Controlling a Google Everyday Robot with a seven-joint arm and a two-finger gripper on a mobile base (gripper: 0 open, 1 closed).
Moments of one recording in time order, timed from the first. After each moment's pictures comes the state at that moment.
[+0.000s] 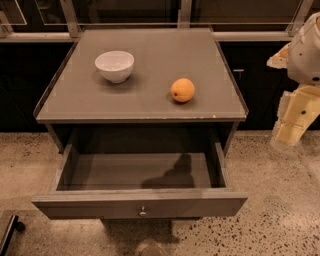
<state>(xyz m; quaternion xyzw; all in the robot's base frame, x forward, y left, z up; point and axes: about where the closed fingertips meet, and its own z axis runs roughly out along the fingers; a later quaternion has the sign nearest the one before) 0.438 -0.217 0.976 -0.60 0.78 -0.03 0.16</state>
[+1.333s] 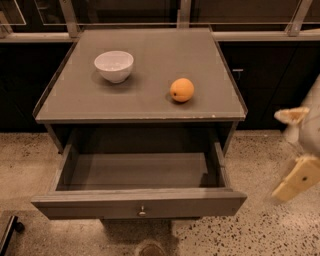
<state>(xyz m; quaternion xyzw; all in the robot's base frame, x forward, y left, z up) 0.393 -0.231 0.893 -0.55 0.80 0.05 0.24</state>
